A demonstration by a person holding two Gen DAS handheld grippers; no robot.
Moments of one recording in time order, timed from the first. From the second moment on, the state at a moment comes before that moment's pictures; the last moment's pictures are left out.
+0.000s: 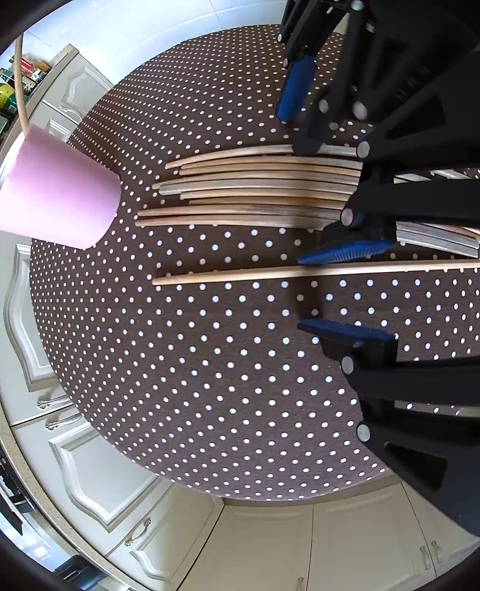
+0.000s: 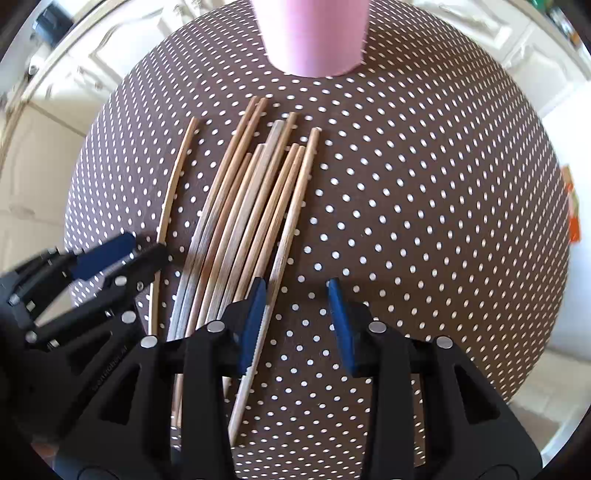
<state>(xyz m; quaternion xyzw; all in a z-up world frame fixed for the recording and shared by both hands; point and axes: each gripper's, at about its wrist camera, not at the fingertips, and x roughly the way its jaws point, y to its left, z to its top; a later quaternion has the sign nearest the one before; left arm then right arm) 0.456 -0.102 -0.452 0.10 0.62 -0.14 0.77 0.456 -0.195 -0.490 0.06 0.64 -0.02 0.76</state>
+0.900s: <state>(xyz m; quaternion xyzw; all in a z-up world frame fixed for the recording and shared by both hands) 0.463 -0.109 -0.442 0.01 0.61 -0.17 0.77 0.459 -0.274 -0.482 0.15 0.64 0.05 0.76</state>
